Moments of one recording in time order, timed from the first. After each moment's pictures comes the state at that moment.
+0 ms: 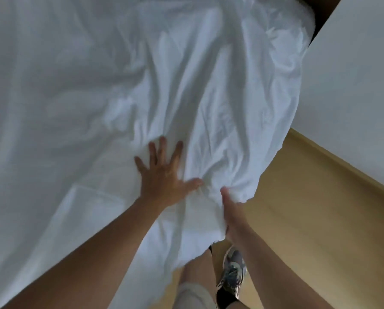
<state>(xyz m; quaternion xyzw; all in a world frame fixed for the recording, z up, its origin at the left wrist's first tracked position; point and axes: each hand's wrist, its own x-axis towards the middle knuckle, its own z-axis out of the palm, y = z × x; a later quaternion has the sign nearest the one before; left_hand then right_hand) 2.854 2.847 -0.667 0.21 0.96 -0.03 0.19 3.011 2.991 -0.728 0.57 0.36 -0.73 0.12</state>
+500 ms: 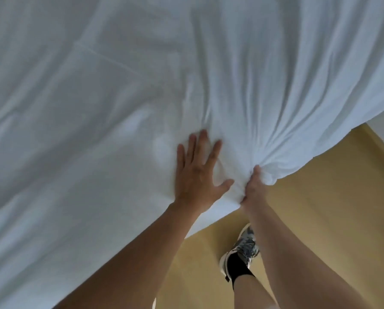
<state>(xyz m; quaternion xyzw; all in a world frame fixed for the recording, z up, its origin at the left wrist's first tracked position) 3.018 2.706 -0.692 0.14 0.98 0.10 0.08 3.041 2.854 -0.796 0.59 0.35 -0.71 0.14</state>
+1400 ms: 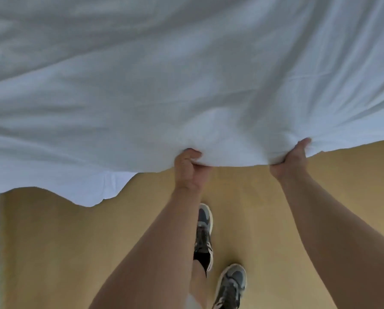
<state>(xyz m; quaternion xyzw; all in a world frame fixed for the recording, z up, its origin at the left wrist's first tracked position) 3.355 2.290 -0.755 -0.39 0.14 0.91 -0.08 3.272 2.480 -0.767 0.51 0.34 -0.78 0.09</state>
